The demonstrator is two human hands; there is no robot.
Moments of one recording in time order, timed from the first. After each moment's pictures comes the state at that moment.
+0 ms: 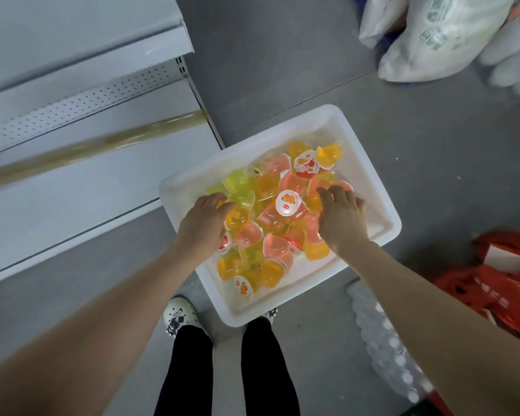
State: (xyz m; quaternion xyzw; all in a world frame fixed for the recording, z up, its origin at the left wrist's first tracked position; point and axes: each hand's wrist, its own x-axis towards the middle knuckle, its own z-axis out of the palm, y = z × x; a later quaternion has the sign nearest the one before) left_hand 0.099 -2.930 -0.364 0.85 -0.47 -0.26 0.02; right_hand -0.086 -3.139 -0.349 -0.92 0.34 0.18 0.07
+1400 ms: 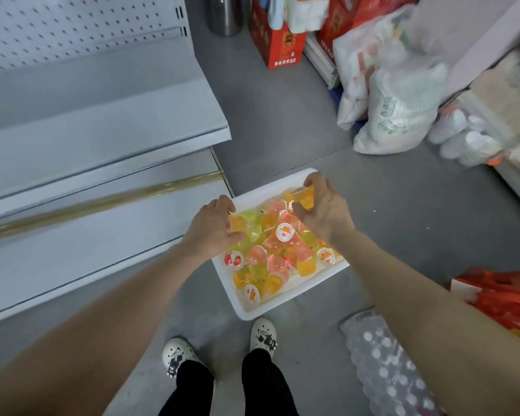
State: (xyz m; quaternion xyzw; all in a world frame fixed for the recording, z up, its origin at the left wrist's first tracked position) left_hand 0.102 -2.903 -0.165 0.87 -0.38 -0.25 0.19; right_hand -0.044 -3.101 -0.141 -0.91 0.33 -0.04 0.24
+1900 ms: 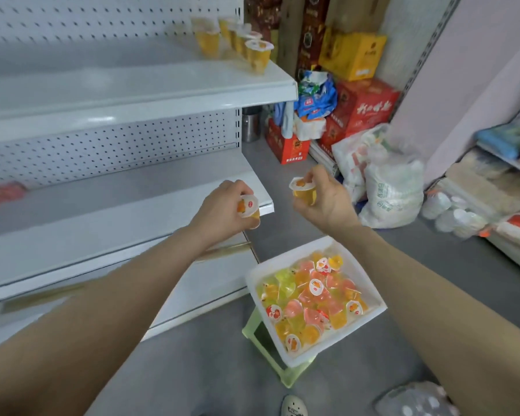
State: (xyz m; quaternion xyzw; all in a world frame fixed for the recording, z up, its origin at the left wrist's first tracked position) left_hand 0.177 -2.807 0.043 0.84 -0.45 -0.08 0.30; right_hand 0.034 -2.996 0.043 -0.92 0.19 -0.28 0.20
